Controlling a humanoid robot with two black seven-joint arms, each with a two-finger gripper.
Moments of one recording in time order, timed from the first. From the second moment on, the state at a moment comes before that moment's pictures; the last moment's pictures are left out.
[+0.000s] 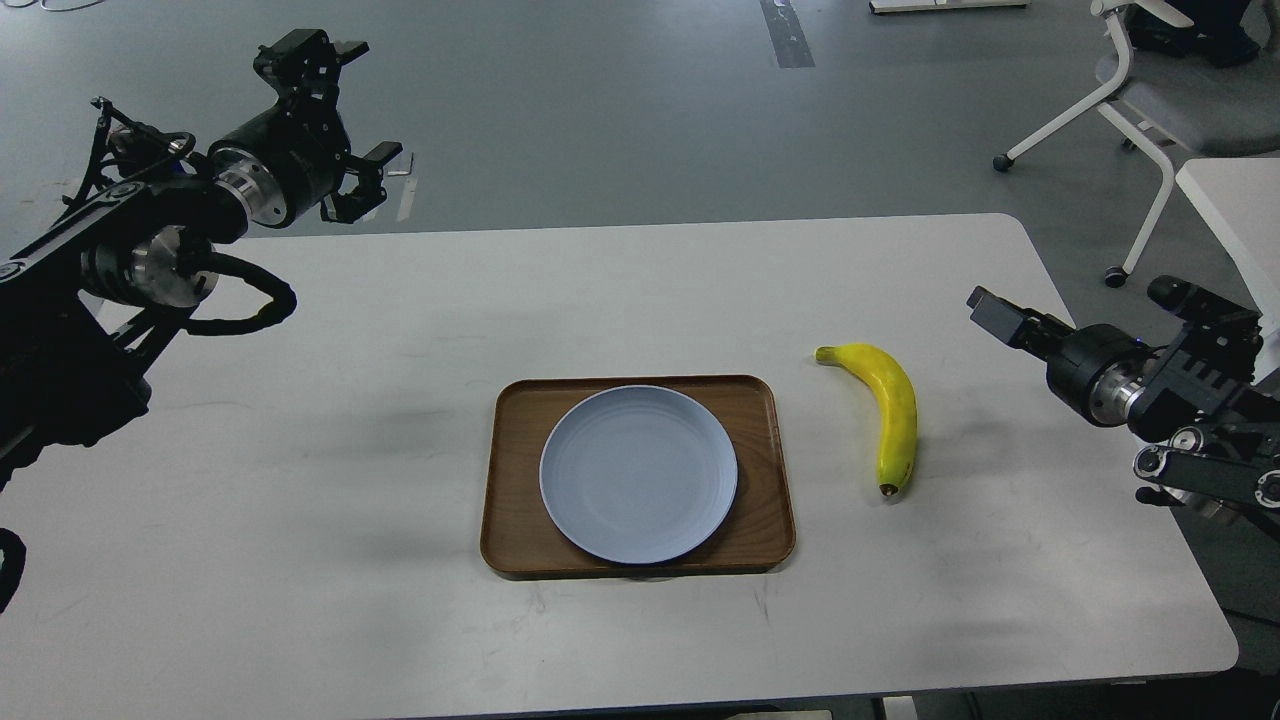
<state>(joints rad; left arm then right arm) -1.00 0.45 -0.56 -0.77 0.12 -0.18 -0.07 1.02 -0.73 -0.39 1.10 -0.80 -0.45 0.19</state>
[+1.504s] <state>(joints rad) -0.92 0.48 -0.56 -0.78 0.14 -0.18 -0.08 1.04 -0.55 -0.50 1.14 -0.84 -0.46 0.00</state>
